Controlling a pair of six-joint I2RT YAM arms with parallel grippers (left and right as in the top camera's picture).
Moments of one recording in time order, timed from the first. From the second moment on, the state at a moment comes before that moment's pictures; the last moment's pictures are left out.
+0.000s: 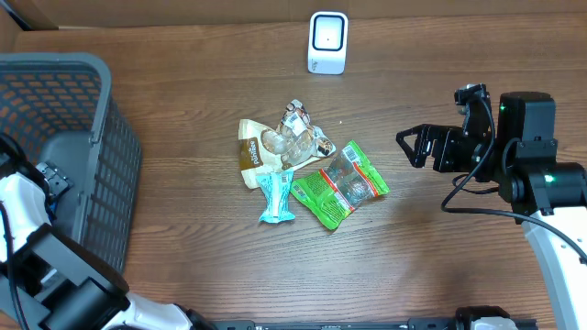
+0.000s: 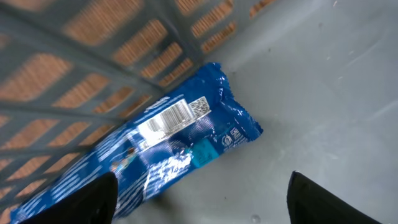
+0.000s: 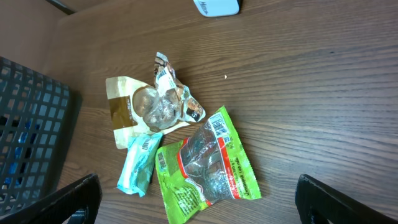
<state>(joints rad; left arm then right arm) 0.79 1.80 1.29 -0.59 -0.21 -0.04 0.04 1.20 1.12 -0.77 -0.51 0.20</state>
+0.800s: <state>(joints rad) 0.79 1.94 1.31 -0.57 -0.33 -0.01 0.04 1.20 1.12 -0.79 -0.51 0.20</state>
